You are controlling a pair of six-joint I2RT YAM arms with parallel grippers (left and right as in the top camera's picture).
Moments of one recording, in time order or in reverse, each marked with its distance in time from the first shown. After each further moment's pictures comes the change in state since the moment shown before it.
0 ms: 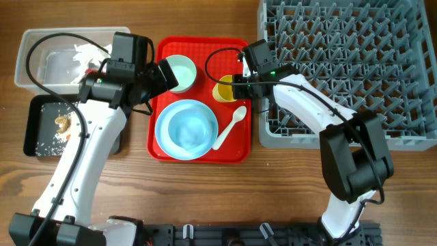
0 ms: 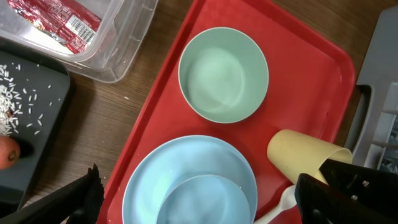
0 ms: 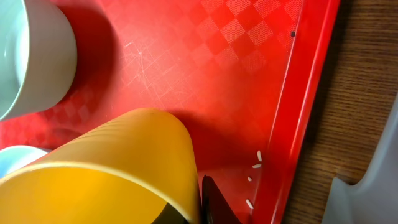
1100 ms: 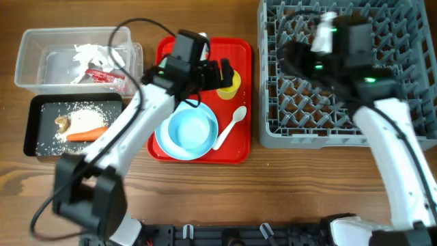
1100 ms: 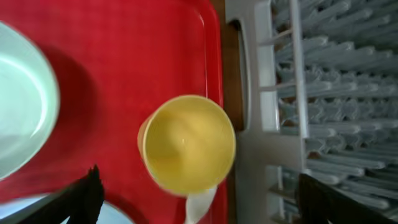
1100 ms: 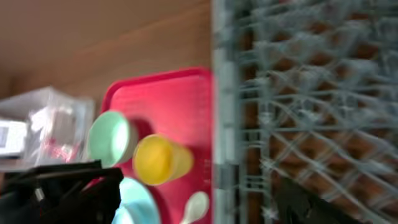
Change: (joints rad) left arm -0.233 0.265 0.002 0.406 0.255 0.093; right arm -0.309 -0.533 0.034 -0.260 -0.054 0.023
